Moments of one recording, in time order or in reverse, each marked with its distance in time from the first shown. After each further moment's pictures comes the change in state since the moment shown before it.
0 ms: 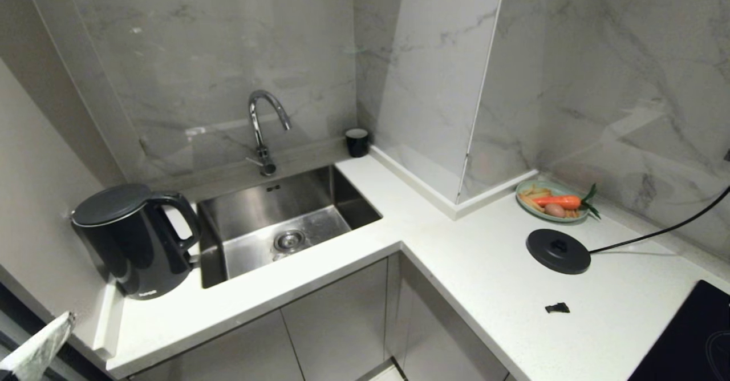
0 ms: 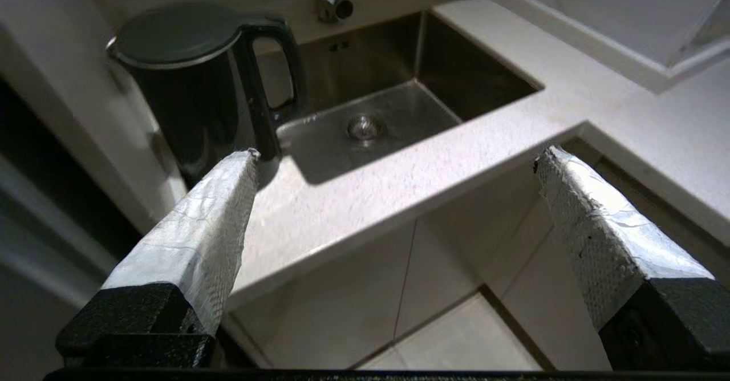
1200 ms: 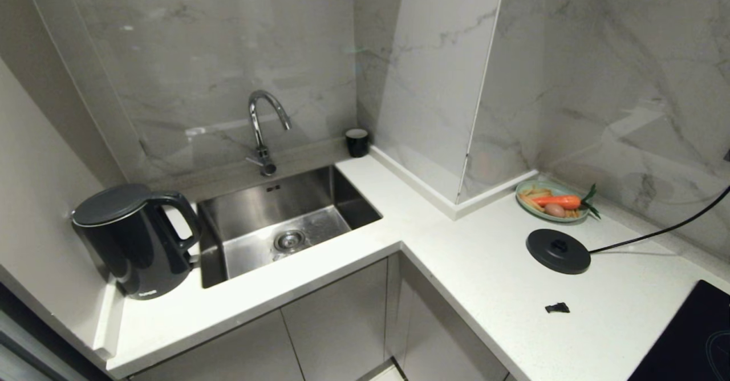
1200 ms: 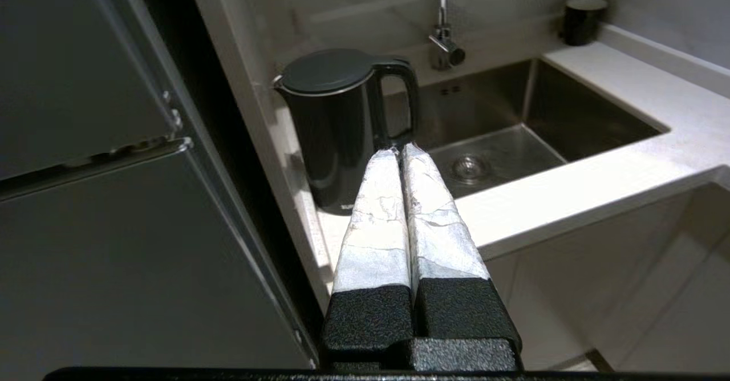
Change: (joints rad) left arm 0.291 -0.256 -0.046 0.141 -0.068 0.157; right arm 0.000 0.000 0.000 0.000 0.000 0.000
